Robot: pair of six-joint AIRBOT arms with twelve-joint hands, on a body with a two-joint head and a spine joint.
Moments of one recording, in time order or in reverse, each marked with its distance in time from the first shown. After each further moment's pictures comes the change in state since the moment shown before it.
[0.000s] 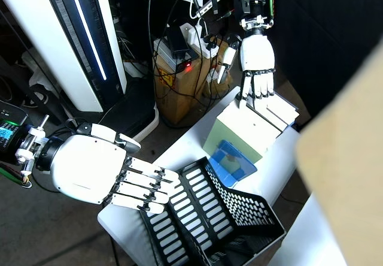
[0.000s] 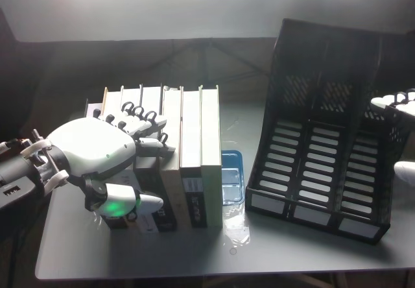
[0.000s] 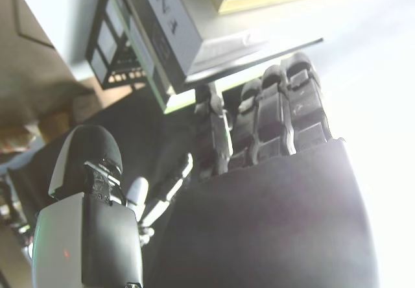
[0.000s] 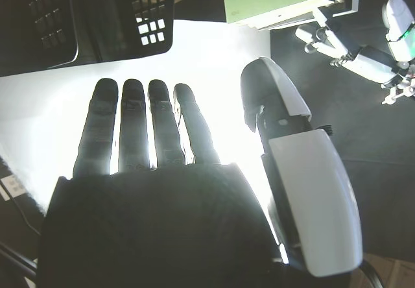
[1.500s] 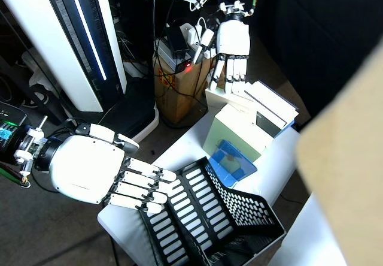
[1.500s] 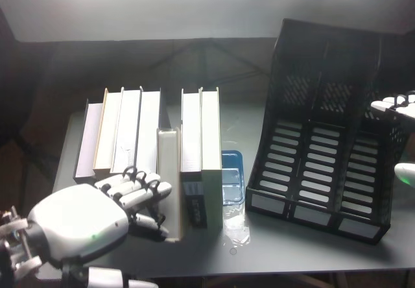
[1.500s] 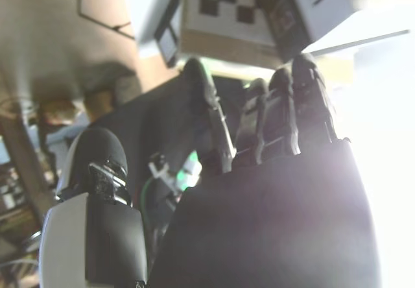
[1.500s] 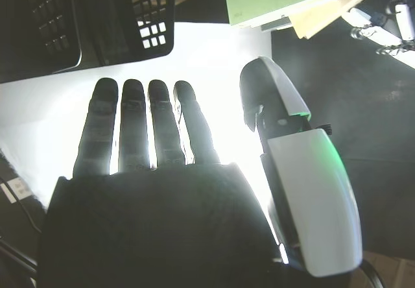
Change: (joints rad) left arm 0.229 0.101 -0.240 0.103 -0.162 -0.027; right arm -0.005 -0.002 0.000 0.000 0.005 0.020
